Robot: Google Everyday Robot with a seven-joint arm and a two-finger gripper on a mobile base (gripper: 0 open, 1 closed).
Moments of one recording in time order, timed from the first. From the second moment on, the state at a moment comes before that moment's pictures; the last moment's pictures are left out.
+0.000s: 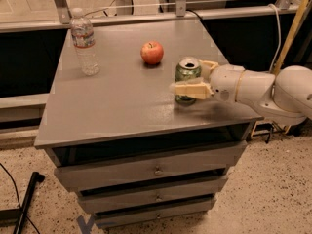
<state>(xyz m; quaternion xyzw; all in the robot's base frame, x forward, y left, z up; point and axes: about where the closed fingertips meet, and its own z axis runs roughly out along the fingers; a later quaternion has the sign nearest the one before) 0.606 -0.090 0.882 -0.39 0.65 0.28 0.59</state>
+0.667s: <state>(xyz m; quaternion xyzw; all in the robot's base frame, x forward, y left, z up) 0.621 -0.077 0.905 -0.41 0.64 0.29 0.59</state>
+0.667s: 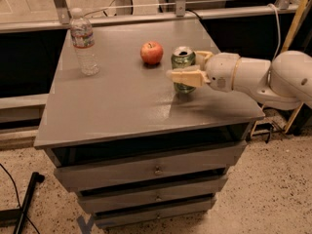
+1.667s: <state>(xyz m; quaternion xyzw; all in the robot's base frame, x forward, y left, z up) 0.610 -0.051 0.916 -0.64 0.67 0.18 0.34</state>
